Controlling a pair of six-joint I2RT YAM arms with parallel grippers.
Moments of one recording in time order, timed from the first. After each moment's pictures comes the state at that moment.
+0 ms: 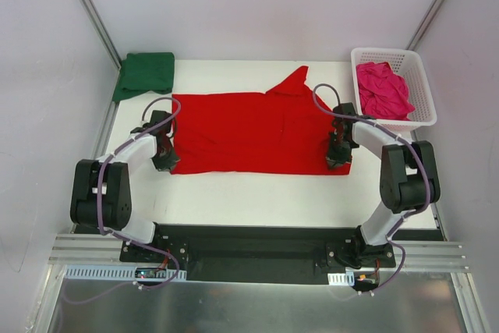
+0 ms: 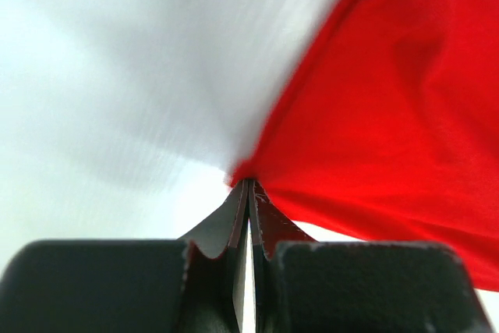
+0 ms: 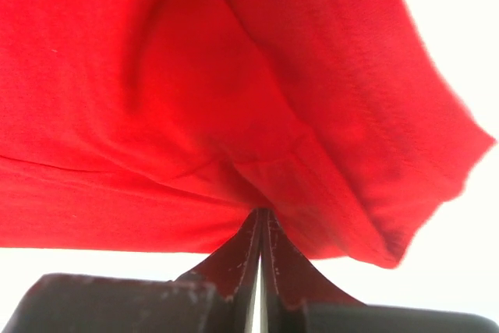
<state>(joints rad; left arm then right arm) -0.09 1.52 0.84 -0.61 -0.15 -0.53 0.17 1.71 1.04 -0.71 -0.01 0.37</state>
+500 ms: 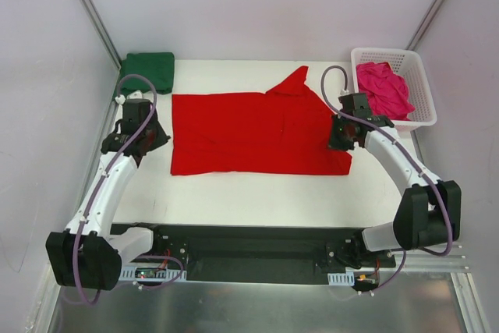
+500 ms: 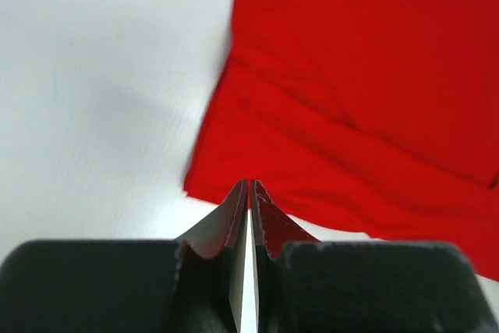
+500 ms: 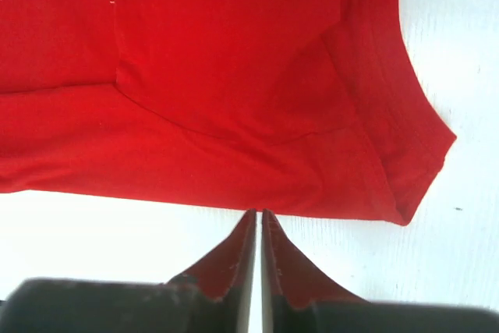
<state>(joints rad) -0.08 1.09 0.93 -0.66 -0.11 -0.51 0.21 1.41 1.06 -0.72 -0.04 0.35</state>
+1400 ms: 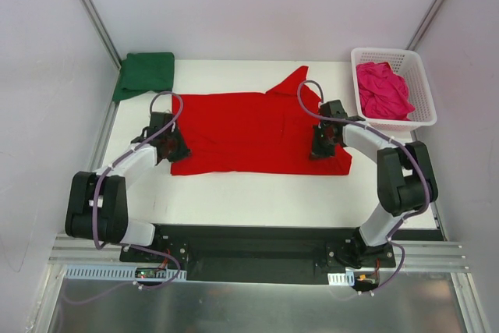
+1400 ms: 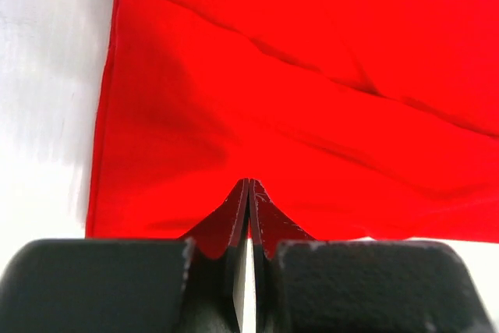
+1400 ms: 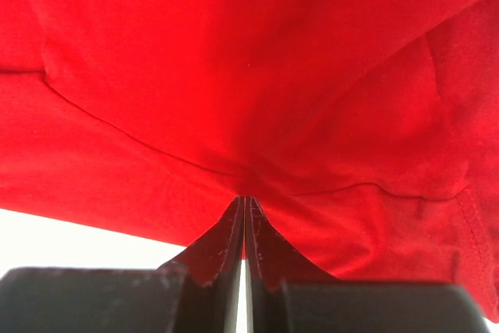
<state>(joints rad) -0.13 1.38 0.73 -0.30 0.13 -0.58 0.28 1.69 1.04 -0.54 -0.14 0.39</state>
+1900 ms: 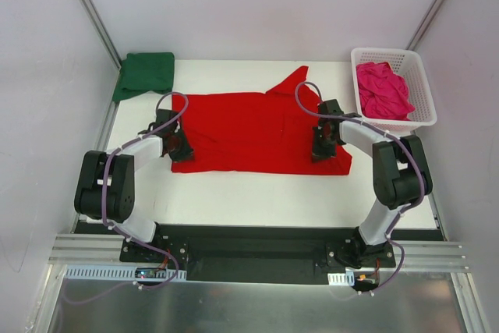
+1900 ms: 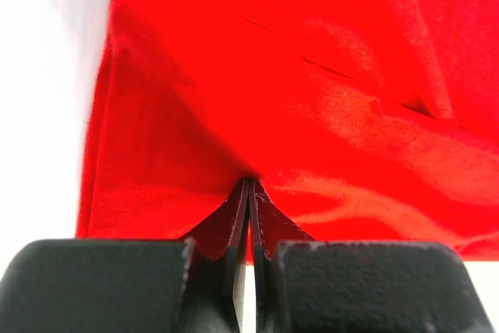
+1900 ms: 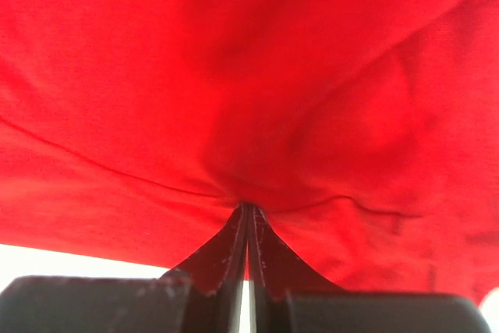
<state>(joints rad) -0.13 1.56 0.79 -0.29 0.15 -0.59 0.28 1.75 1.08 -0.60 -0.08 0.38</state>
